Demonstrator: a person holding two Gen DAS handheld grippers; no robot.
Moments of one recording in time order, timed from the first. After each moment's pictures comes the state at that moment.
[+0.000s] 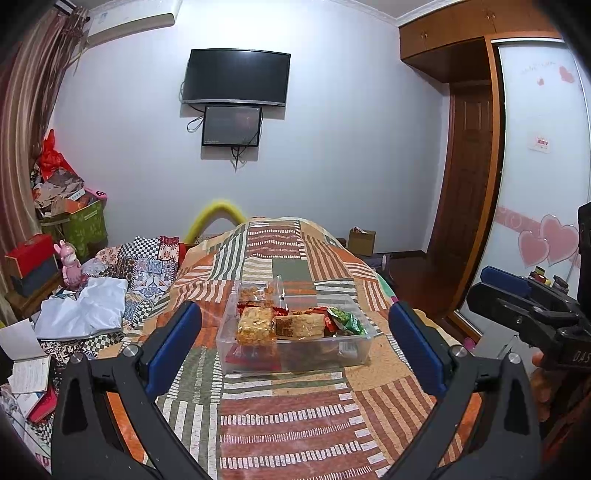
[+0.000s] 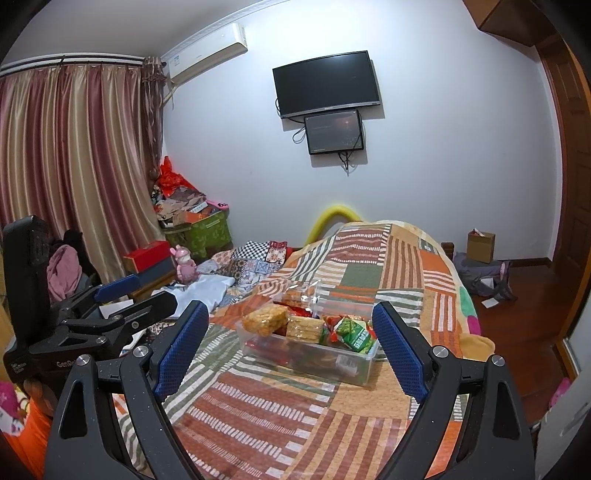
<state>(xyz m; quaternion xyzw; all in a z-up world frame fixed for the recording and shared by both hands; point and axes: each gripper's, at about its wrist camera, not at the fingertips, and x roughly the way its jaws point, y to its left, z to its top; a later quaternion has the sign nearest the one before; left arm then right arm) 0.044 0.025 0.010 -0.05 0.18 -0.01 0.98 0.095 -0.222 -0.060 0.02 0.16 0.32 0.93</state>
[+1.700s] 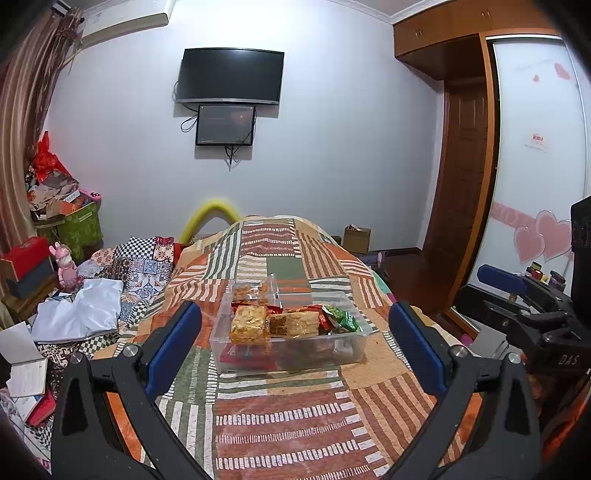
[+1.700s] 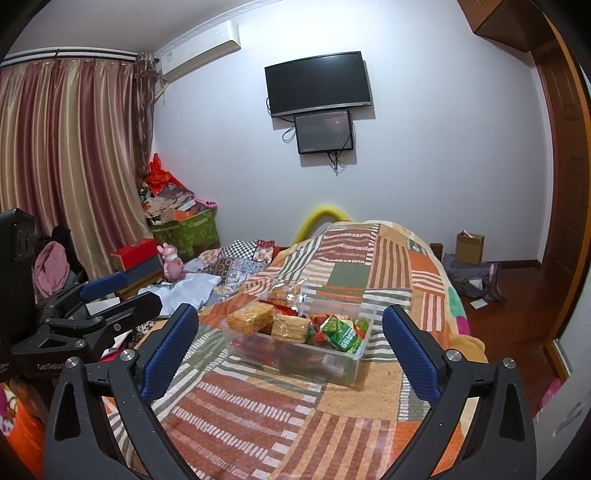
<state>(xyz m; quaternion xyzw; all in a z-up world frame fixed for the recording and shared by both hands) 0.046 0.022 0.007 -0.04 0.19 -0.03 0.98 0.098 -0.220 -0.062 0.01 0.16 0.29 0.94</state>
